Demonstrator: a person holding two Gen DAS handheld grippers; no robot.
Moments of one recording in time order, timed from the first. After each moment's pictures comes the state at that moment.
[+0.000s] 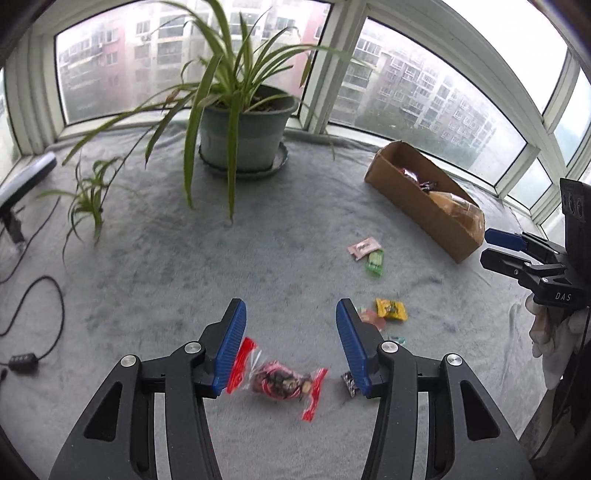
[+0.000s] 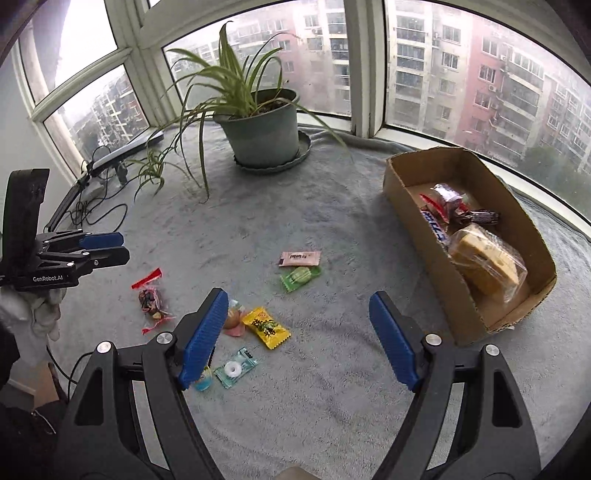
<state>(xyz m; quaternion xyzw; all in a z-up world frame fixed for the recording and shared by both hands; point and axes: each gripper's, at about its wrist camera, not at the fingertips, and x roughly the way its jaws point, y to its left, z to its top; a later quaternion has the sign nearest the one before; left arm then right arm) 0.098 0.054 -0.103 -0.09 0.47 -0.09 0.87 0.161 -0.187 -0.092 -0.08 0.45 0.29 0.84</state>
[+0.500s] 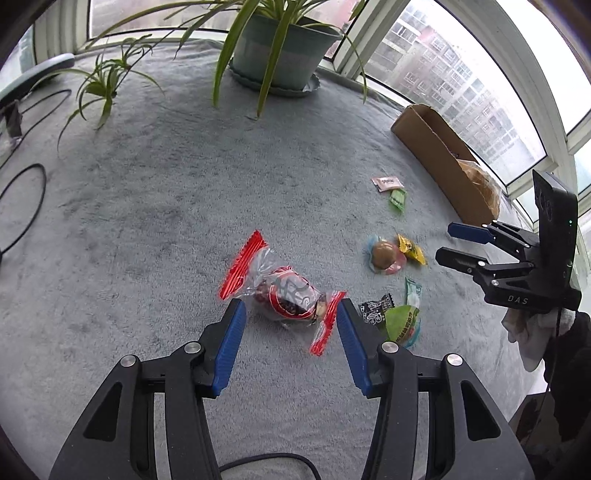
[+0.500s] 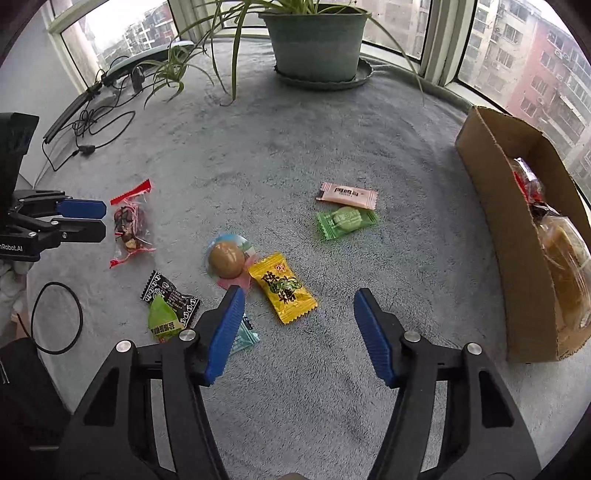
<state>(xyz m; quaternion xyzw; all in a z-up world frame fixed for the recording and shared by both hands) 0.068 0.063 -0.160 -0.16 0.54 -0.07 0.82 0.170 -0.144 -0.170 -0.18 0.51 0.34 0.77</state>
